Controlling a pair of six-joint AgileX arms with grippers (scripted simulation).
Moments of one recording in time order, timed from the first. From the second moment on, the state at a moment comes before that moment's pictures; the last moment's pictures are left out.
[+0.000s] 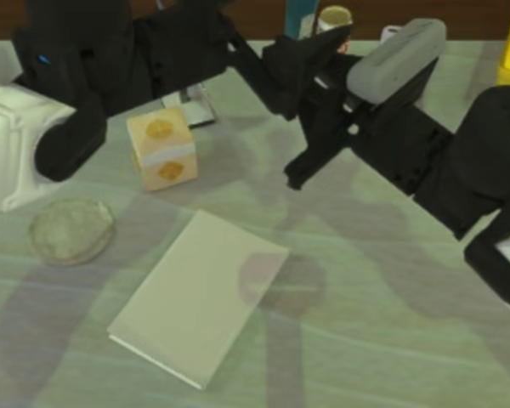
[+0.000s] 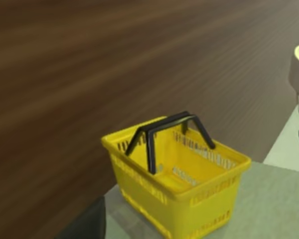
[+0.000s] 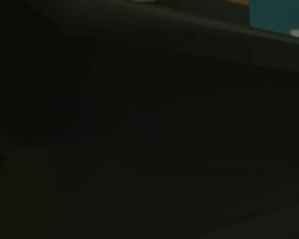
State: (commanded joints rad) left arm -0.53 1.57 1.01 0.52 0.53 0.10; right arm 0.63 1.62 0.71 1.05 -0.15 0.03
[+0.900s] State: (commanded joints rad) left arm -0.53 1.57 1.01 0.52 0.53 0.10; right arm 0.63 1.62 0.71 1.05 -0.15 0.03
